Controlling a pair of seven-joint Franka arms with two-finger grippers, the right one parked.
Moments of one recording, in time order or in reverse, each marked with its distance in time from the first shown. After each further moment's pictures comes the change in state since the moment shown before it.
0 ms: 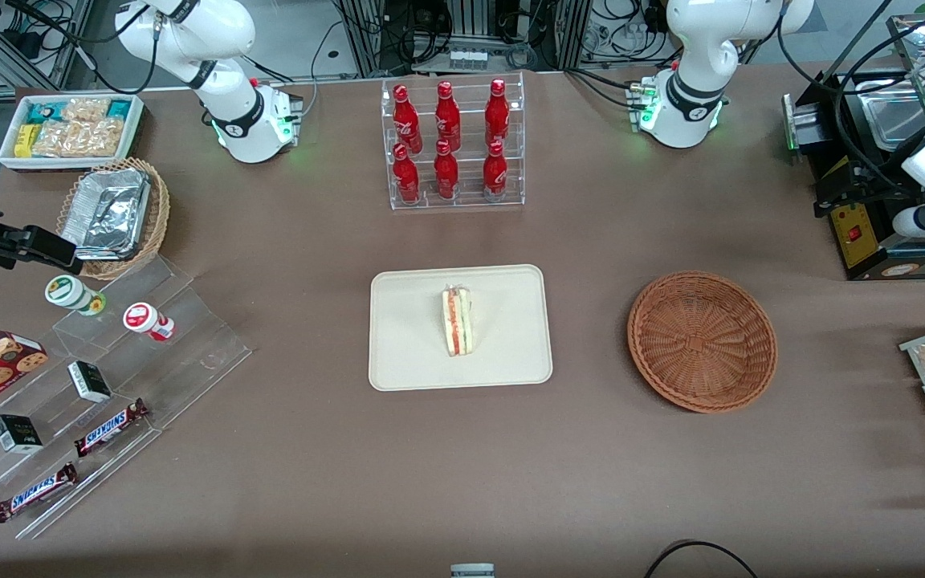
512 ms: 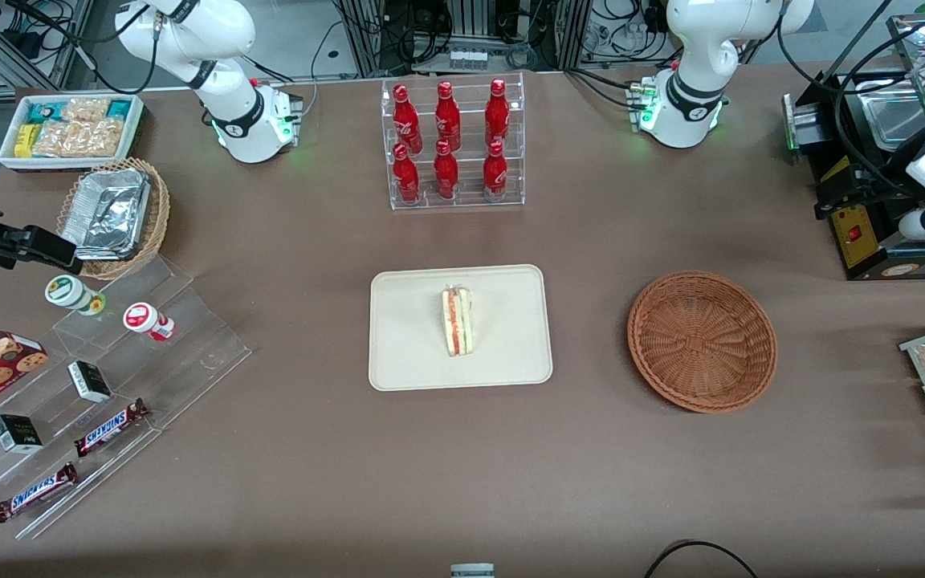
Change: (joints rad) arm 0.000 0.000 0.000 0.000 0.000 0.001 -0.058
